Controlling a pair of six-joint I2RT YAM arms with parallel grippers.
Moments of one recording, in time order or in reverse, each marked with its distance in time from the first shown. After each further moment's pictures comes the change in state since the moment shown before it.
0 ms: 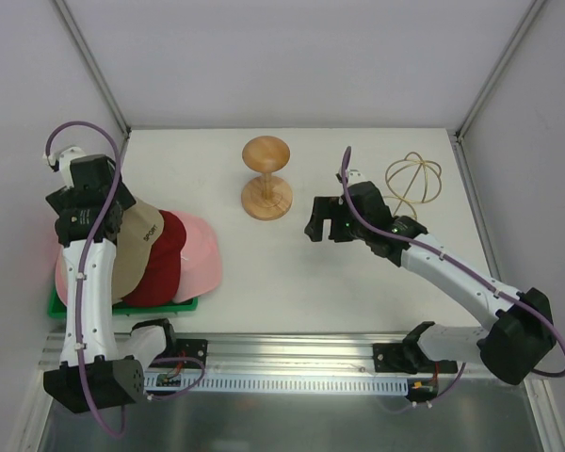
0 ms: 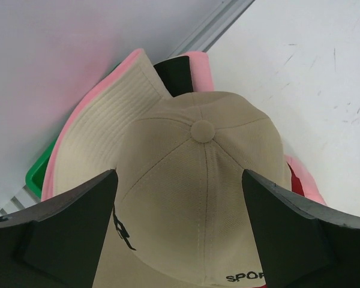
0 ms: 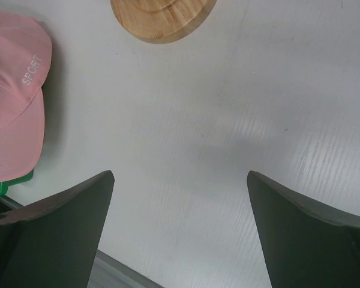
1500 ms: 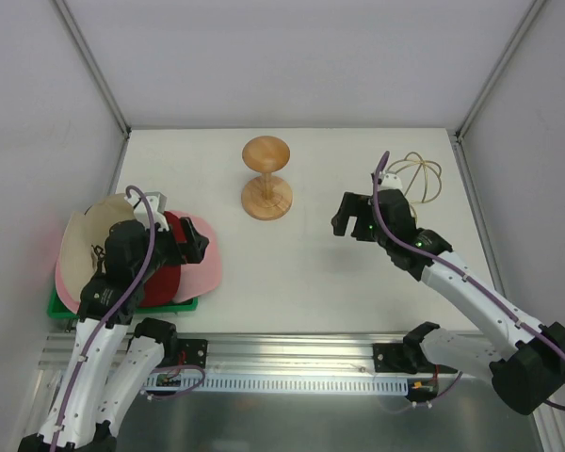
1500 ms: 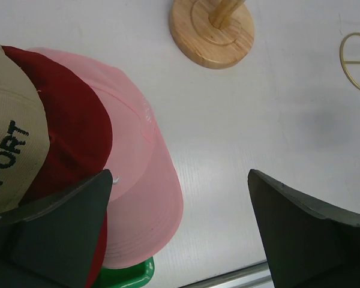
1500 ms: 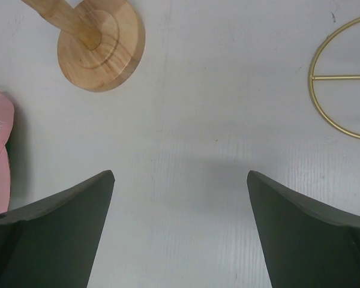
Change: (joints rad) left arm -0.380 -0.485 -0.458 0.160 0.602 0.008; right arm -0.093 -0.179 -0.111 0.017 0.173 0.022
